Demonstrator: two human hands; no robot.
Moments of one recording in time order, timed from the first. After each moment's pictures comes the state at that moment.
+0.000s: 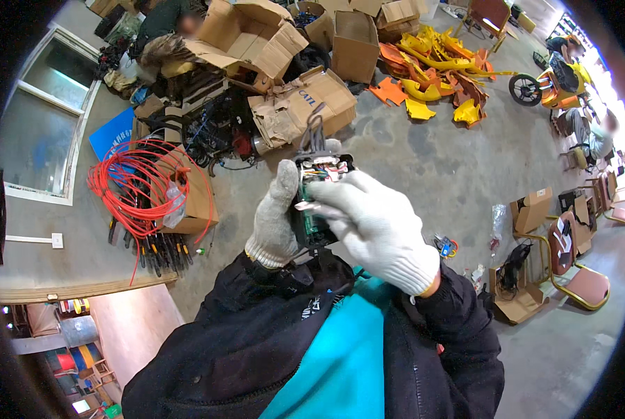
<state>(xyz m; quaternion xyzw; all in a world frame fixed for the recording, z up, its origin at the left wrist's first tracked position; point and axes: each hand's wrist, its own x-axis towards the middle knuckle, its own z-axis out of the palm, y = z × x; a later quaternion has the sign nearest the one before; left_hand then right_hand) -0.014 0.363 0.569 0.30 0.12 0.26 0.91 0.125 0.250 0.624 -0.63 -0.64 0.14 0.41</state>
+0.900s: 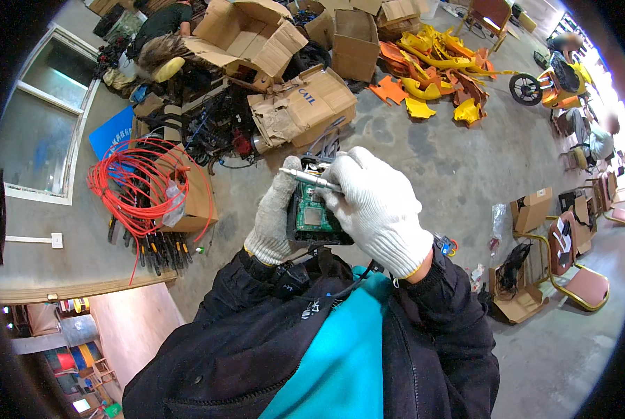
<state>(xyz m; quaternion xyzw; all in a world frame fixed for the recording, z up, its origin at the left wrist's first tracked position) -0.015 0.368 0.560 0.28 0.16 0.23 0.92 0.135 0.275 0.608 -0.71 -0.63 0.07 0.31</state>
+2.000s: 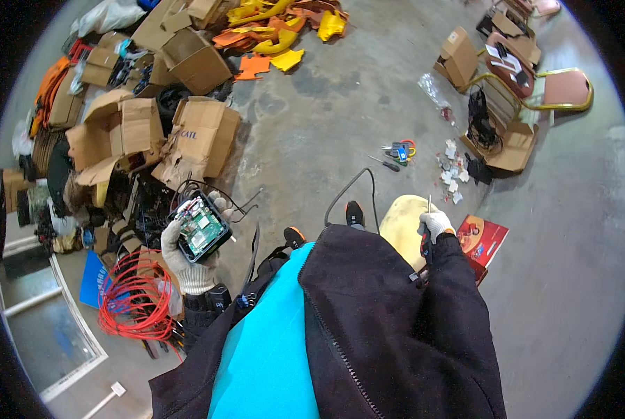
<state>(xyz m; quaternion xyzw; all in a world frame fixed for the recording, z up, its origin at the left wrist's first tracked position) 0.050 0.341 0.503 0.26 0.25 0.16 0.92 0.227 -0.177 0.198 -0.73 0.29 0.37 0.49</state>
